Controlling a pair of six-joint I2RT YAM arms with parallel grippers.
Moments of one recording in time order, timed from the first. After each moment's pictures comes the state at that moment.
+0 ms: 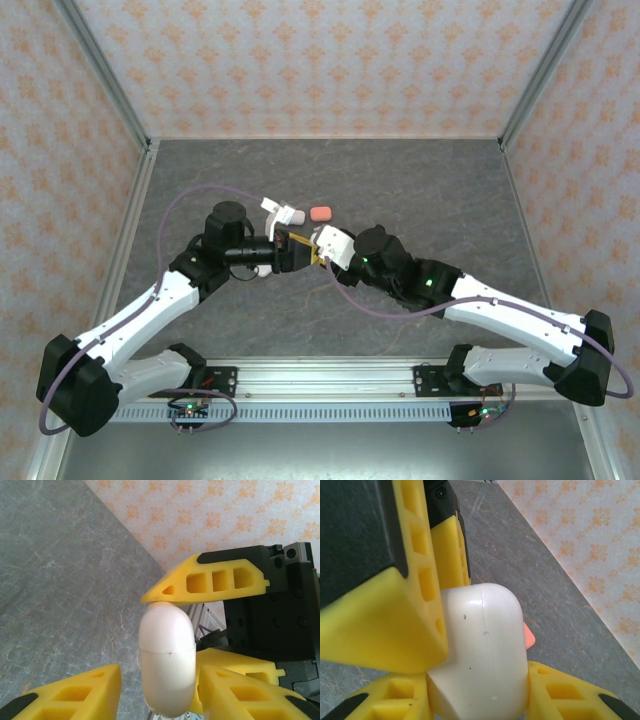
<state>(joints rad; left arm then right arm) -0.50 1.09 0.77 -0.04 0.79 -0.49 1.04 1.11 0.97 -0.35 0.23 -0.36</state>
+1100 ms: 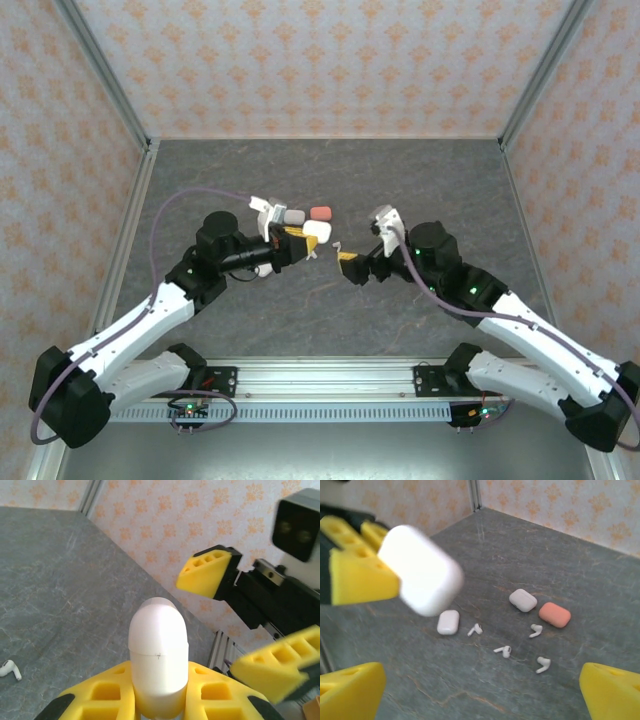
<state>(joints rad) -0.53 1.00 0.69 0.13 0.58 -0.49 0.76 0.85 0.82 -0.32 -0.12 0.13</state>
